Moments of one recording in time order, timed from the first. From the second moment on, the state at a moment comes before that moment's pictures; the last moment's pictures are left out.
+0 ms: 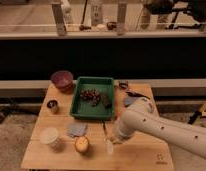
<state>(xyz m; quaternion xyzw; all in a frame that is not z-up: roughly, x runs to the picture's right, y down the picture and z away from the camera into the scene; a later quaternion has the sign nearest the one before) 0.068 0.228 0.702 -0.31 -0.13 0.02 0.94</state>
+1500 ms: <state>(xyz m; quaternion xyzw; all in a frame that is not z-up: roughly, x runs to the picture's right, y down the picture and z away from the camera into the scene) 0.039 0.206 0.702 -0.29 -0.13 0.07 0.94</state>
